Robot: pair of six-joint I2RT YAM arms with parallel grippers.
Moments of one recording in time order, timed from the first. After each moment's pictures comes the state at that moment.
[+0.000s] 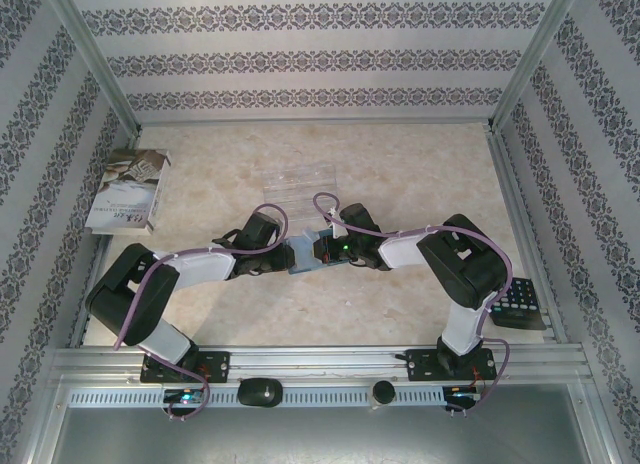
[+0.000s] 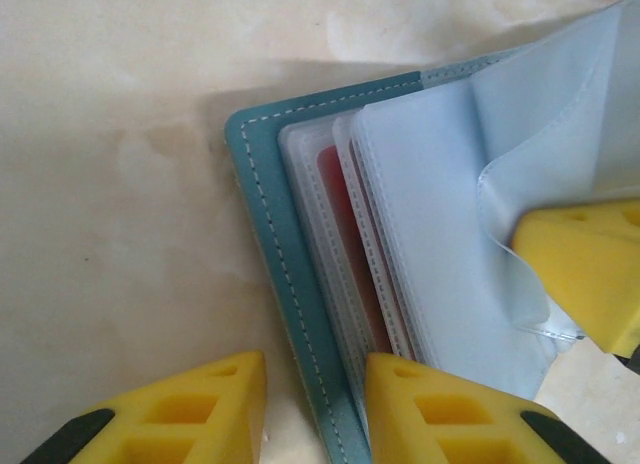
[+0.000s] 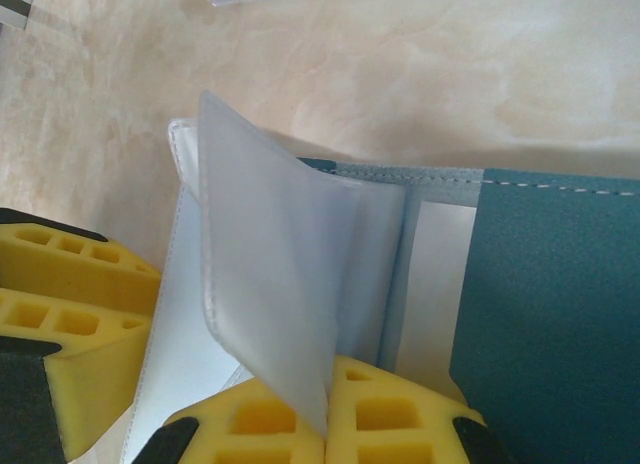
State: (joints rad) left arm -0.55 1.55 0.66 -0.08 0.18 -0.66; right arm 0.63 1.83 0.76 0.30 -0.46 0.57
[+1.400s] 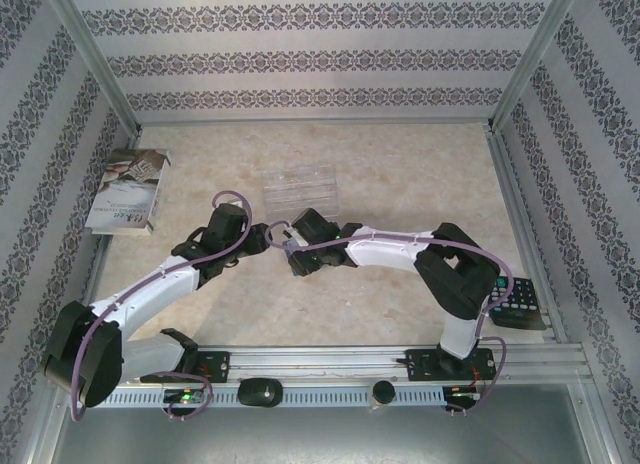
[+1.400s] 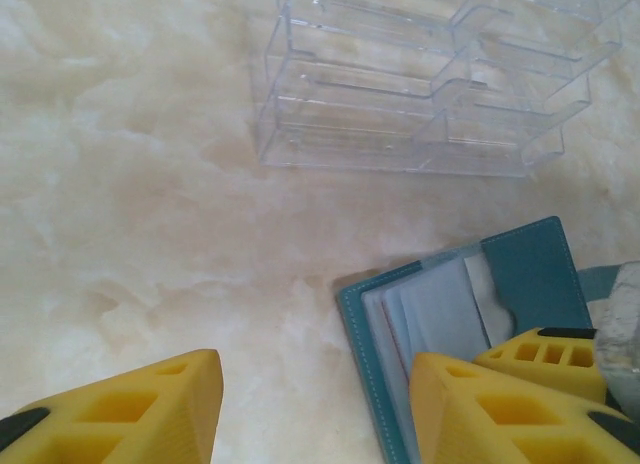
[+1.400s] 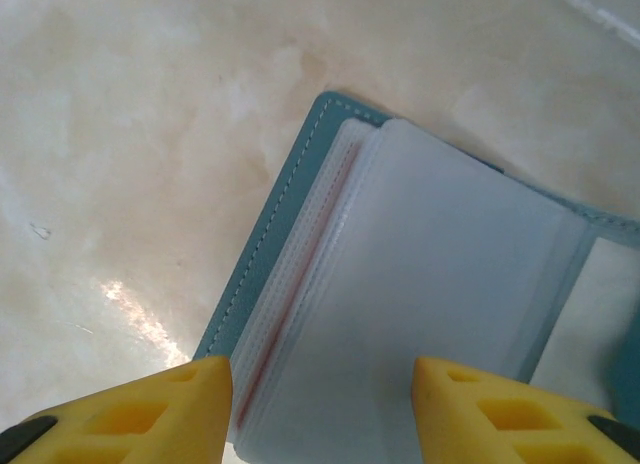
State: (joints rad) left arm -0.44 1.17 0.64 -0.25 -0.03 -0.66; right arm 0.89 1.83 1.10 -0.32 -0.03 0.15
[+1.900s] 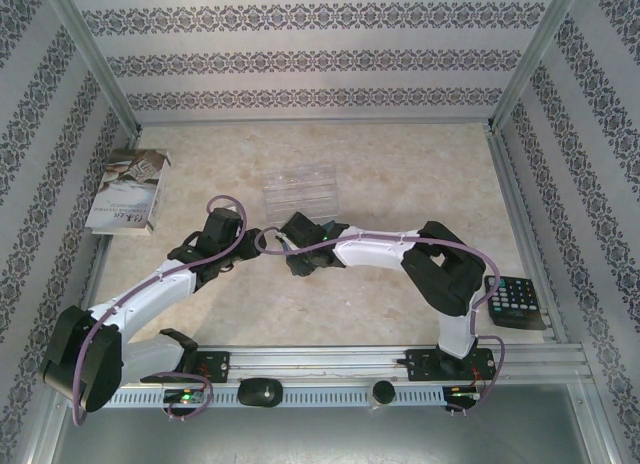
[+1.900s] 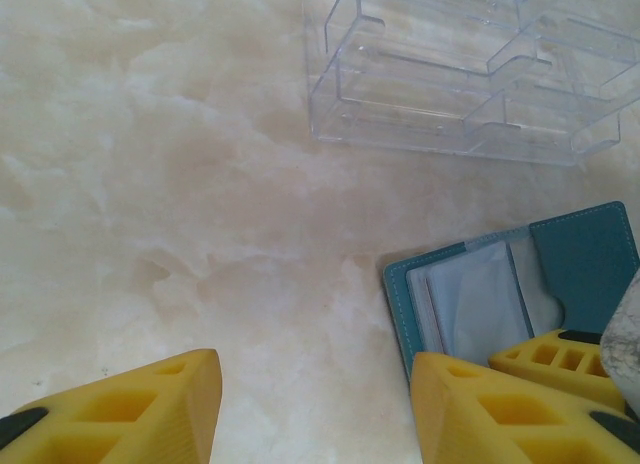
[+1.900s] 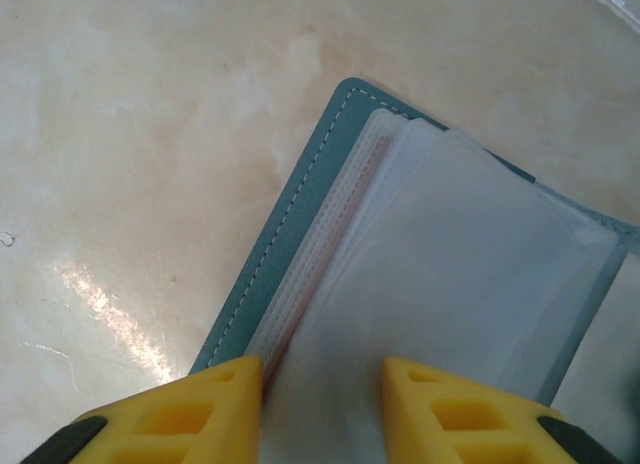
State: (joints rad) left arm -0.41 1.15 0.59 -0.26 -0.02 -0.66; right arm 0.93 1.90 1.18 -0.38 0.06 0.12
